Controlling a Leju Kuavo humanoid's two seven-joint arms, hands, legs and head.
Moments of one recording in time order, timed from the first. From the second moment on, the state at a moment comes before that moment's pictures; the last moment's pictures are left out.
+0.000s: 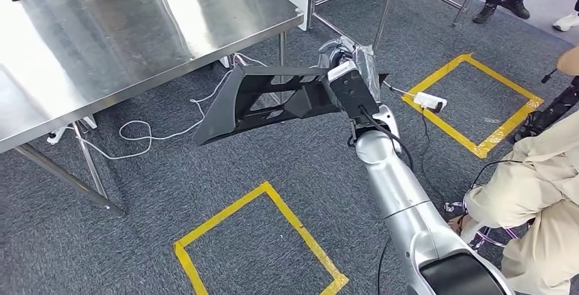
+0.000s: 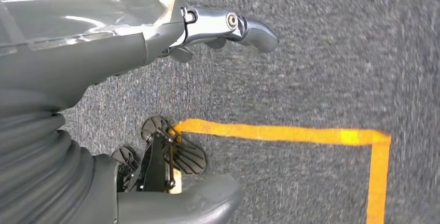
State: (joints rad) left arm -0.11 -0.10 0.97 -0.21 -0.14 0.20 -0.51; right arm -0.76 0.06 0.34 -1.06 0.32 -0.29 -0.38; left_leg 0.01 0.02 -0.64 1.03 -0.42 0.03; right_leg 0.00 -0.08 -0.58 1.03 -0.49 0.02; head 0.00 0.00
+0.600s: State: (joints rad) left arm -0.10 -0.10 0.99 -0.21 -0.13 0.20 -0.51; right arm -0.79 0.09 0.35 -1.02 0.31 -0.29 -0.40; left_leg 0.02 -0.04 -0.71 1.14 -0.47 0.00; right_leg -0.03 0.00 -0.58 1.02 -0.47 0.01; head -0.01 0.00
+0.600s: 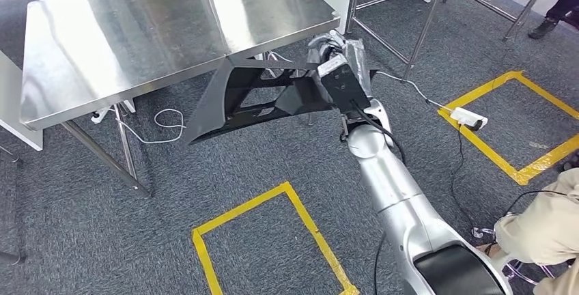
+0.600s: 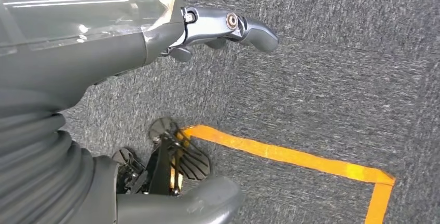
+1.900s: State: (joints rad) left arm -0.10 -0.10 0.99 -0.21 -0.14 0.21 -0.51; right arm -0.79 0.10 0.36 -0.99 0.29 -0.29 -0.43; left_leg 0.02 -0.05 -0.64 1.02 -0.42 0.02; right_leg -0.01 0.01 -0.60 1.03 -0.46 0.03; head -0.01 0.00
